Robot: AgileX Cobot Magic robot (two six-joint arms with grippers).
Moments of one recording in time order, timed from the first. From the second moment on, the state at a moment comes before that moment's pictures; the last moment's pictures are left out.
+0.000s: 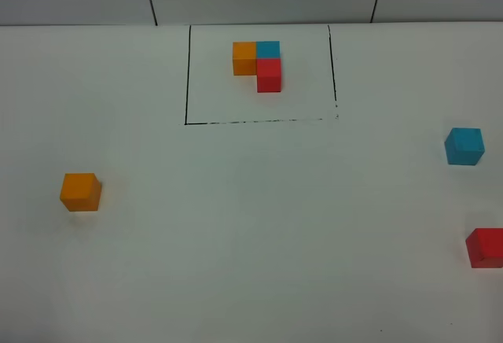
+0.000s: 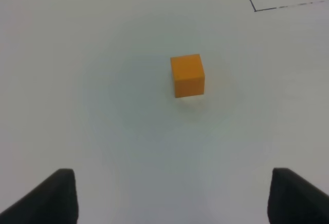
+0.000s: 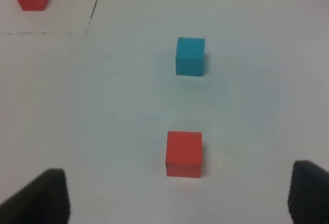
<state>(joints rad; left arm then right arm) 0.00 -0.01 -0.51 -0.08 1.06 0.13 0.04 0.01 -0.50 -0.01 1.07 -0.02</state>
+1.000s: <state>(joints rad) 0.00 -0.01 -0.51 -0.08 1.06 0.13 0.04 0.01 -0.50 -0.01 1.07 -0.02</state>
